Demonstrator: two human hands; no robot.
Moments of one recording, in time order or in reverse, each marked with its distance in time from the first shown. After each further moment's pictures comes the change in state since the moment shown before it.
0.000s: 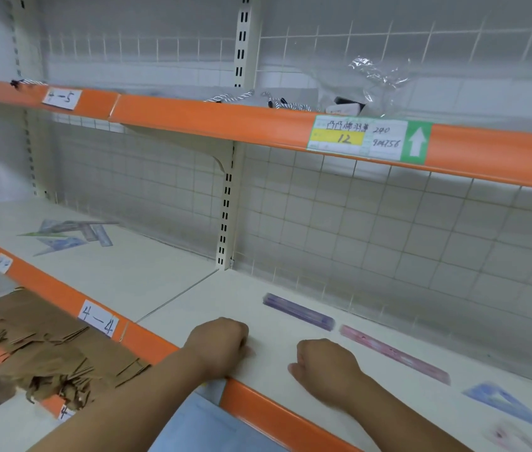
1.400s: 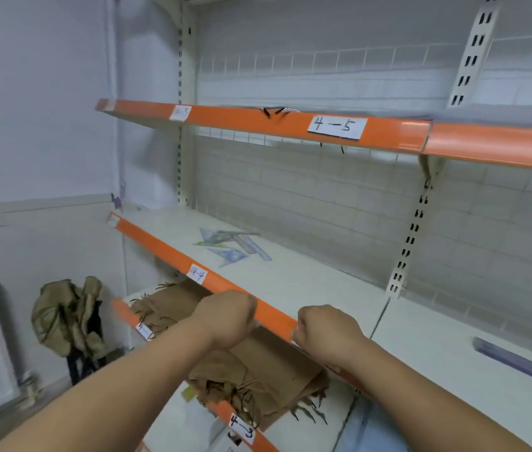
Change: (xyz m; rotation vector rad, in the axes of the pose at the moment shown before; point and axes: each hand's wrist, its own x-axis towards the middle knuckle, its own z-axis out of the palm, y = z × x) left_hand -0.098 -0.352 -0.088 0.005 0.037 -0.135; right_hand 0.123 -0.365 -0.018 -0.013 0.149 -0.303
